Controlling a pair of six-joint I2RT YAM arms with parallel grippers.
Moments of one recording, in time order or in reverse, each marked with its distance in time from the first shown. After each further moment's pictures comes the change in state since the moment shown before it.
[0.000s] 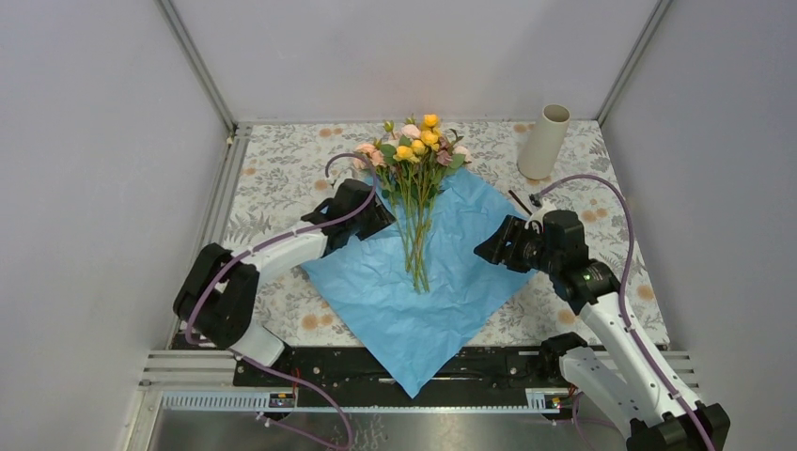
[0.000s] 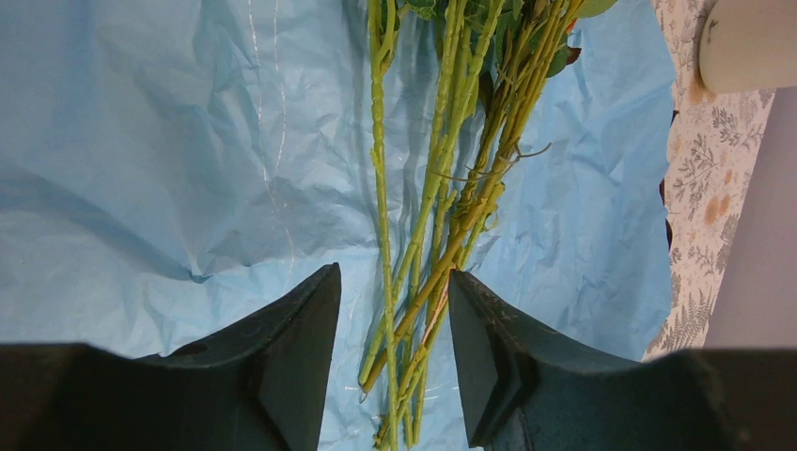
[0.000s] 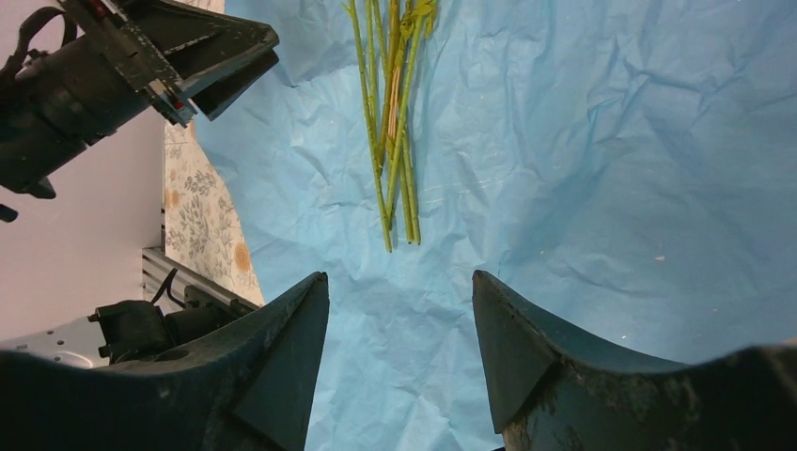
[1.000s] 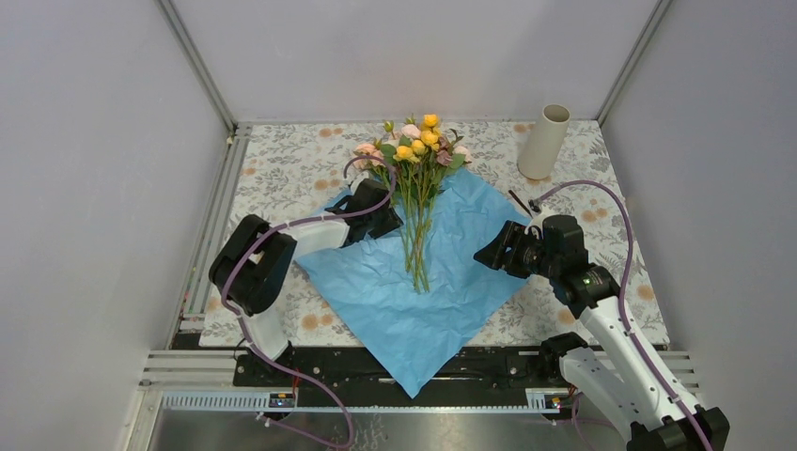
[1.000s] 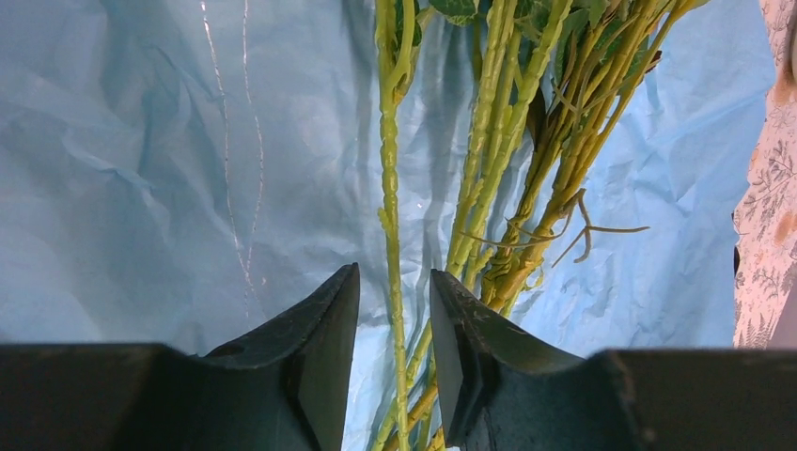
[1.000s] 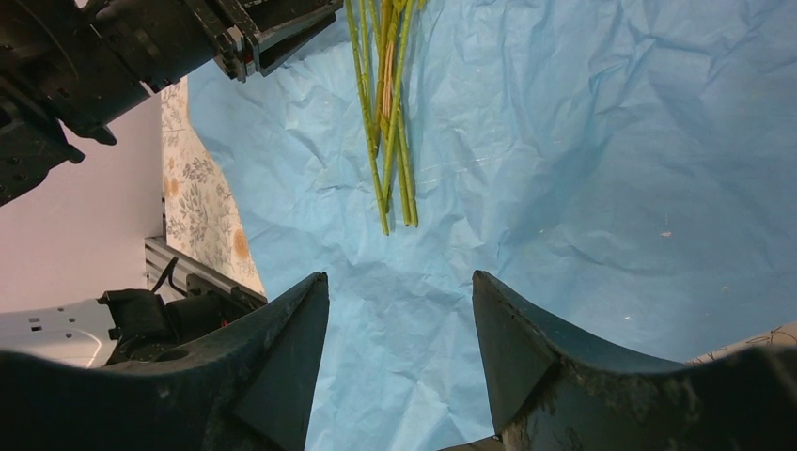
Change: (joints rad) left arm -0.016 0.253 0.093 0.089 0.006 0.010; right arm 0.000 -0.030 -0.033 -0.017 -0.018 0.015
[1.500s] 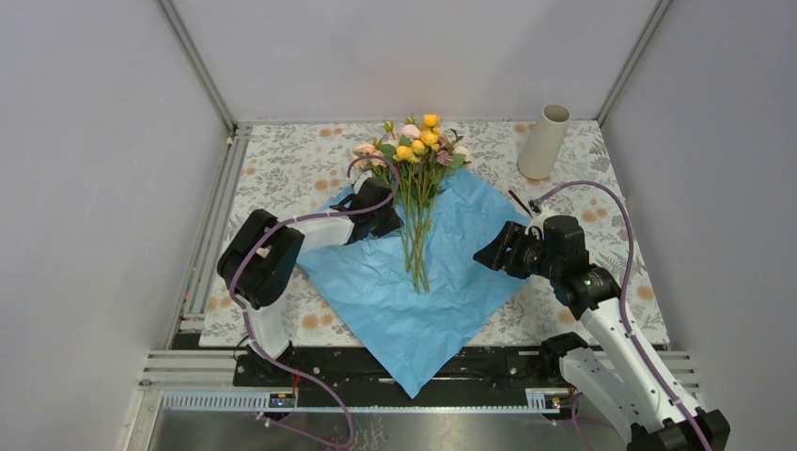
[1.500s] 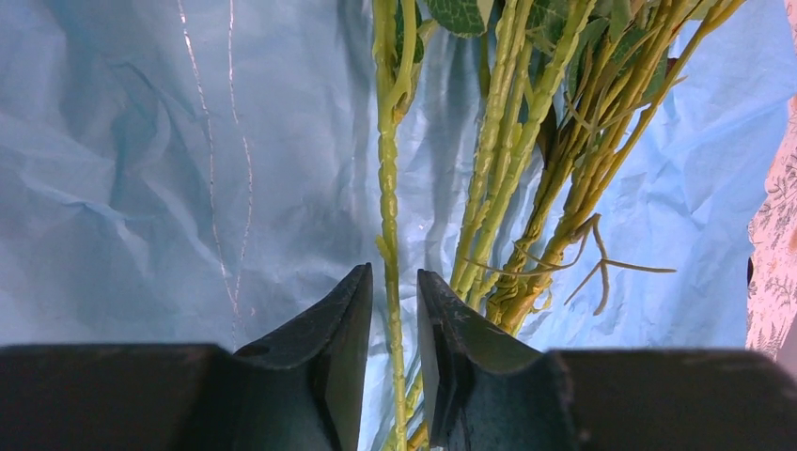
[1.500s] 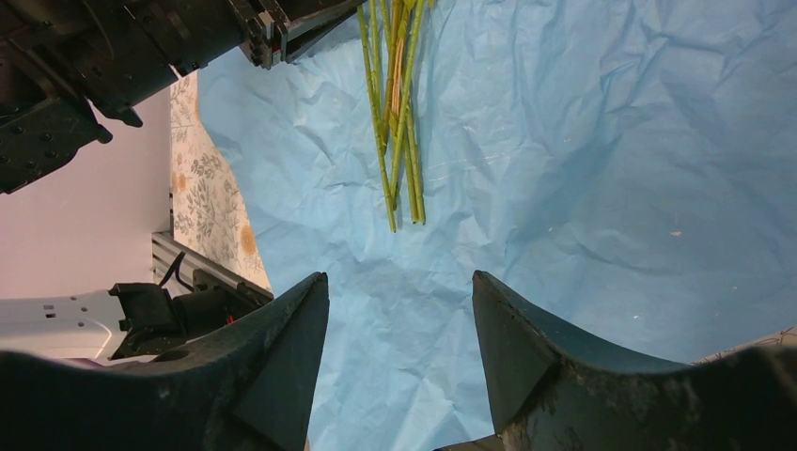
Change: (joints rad) left arm 0.000 0.062 0.039 0.004 0.005 0.000; right arm 0.000 -0.012 0.000 -0.001 -0.016 0.003
